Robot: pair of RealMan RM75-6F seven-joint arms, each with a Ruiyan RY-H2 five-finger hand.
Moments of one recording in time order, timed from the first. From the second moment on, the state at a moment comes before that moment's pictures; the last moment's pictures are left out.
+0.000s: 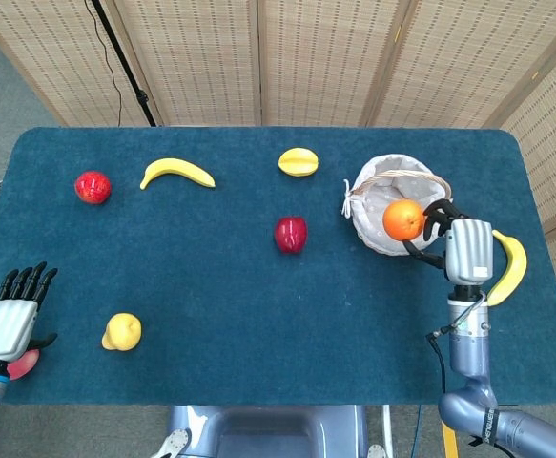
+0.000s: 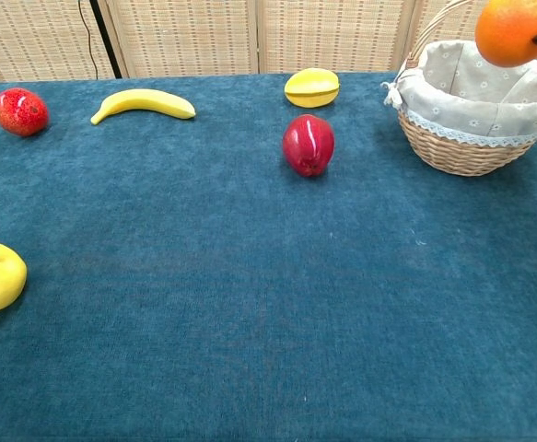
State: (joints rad) left arm -0.18 -1.24 -0.01 -1.46 1.42 1.32 0.17; right arm 0.44 -1.51 0.38 -1.44 -1.34 1.45 -0.04
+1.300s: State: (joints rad) left arm -0.17 -1.25 -0.01 -1.46 1.43 1.33 0.20; right arm 0.28 -1.24 0.12 -1.68 -1.40 1.42 -0.14
